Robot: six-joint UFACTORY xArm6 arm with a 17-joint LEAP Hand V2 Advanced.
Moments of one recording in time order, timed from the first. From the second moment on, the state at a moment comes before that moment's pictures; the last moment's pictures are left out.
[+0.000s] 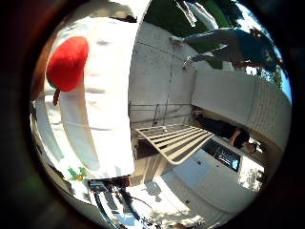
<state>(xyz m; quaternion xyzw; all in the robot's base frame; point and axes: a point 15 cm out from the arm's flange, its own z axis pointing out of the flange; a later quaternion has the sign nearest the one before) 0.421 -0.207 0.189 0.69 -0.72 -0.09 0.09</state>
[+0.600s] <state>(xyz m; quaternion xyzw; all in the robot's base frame) 0.402 -0.207 0.166 0.69 -0.70 -0.12 0.15</state>
